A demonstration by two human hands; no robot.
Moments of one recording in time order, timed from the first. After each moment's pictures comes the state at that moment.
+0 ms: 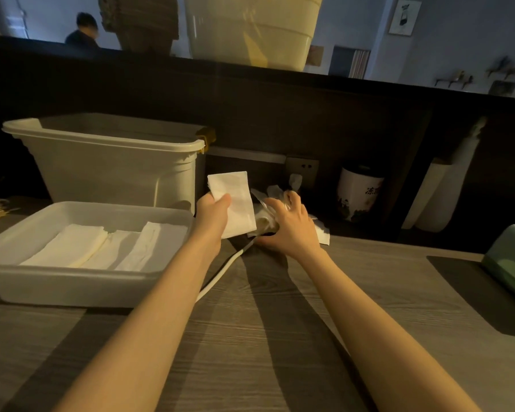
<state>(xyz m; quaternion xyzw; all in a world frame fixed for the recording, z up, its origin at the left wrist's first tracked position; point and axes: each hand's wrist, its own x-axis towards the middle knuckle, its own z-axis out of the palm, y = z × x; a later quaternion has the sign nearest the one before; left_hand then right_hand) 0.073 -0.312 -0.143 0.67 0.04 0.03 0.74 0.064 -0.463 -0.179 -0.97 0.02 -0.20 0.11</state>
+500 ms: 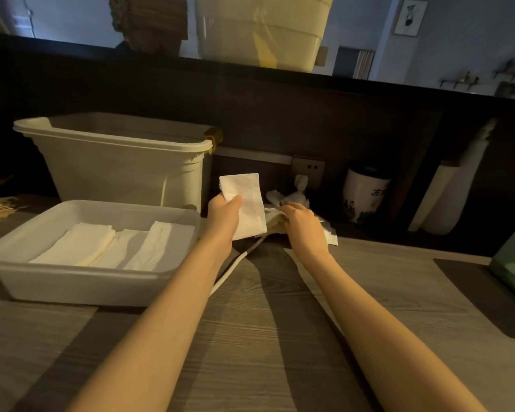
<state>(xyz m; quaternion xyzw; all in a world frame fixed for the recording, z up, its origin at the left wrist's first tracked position) 0.069 -0.313 -0.138 0.68 0.03 0.02 0.73 0.069 -0.459 -0.176 -0.96 0.02 -0.25 0.10</state>
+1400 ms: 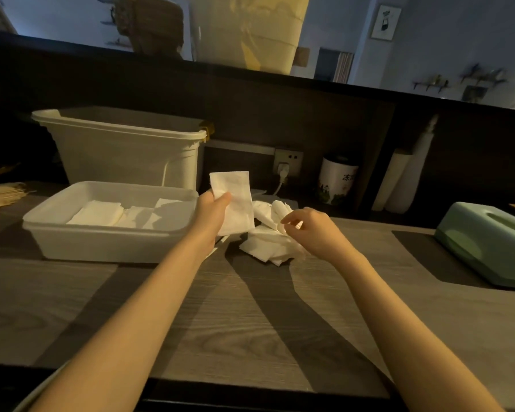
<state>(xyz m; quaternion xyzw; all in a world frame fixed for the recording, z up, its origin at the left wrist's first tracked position) -0.004 -0.287 -0.145 0.69 -0.04 0.01 0.72 -0.062 -0.464 -0.150 -0.97 0.02 -0.15 0.20</state>
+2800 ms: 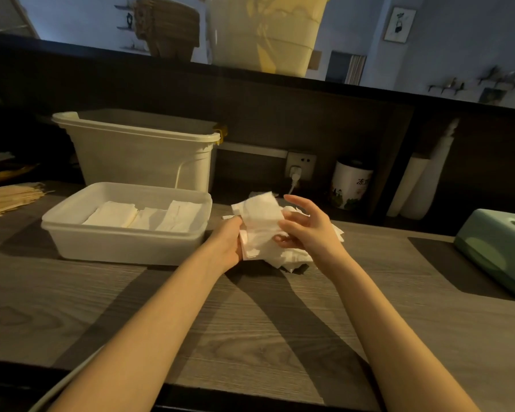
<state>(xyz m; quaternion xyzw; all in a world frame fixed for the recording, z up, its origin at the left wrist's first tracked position) -0.021 -0.285 -0.153 0.55 0.05 -0.22 0.81 -0.064 -0.424 -0.150 -0.75 -0.01 -0.14 0.65</state>
